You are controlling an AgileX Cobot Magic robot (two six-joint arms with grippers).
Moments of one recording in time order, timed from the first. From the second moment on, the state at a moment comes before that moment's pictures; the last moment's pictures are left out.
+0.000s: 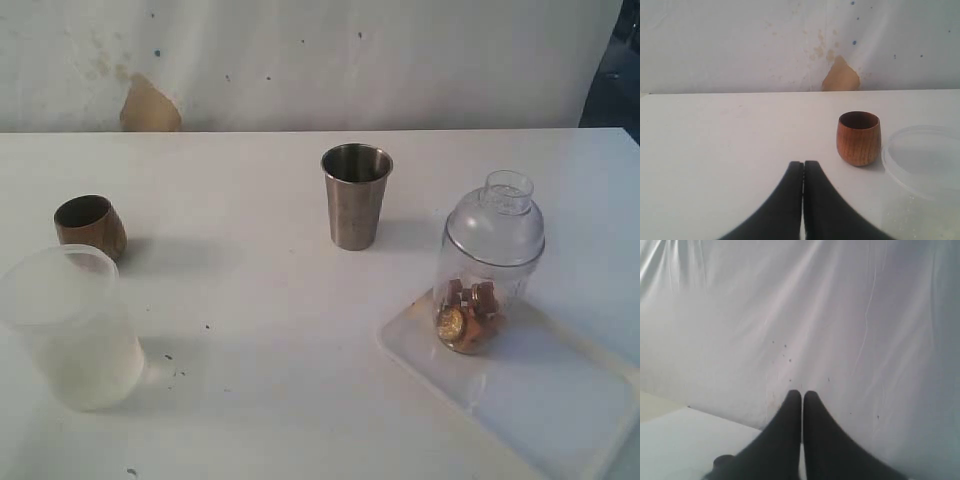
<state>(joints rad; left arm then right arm) 0.06 0.00 0.00 0.09 0.21 -0.04 0.28 0.19 -0.89 0.29 0.56 -0.18</state>
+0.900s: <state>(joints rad) 0.06 0.00 0.00 0.09 0.21 -0.04 0.26 0.00 -0.90 0.23 0.53 -0.21</state>
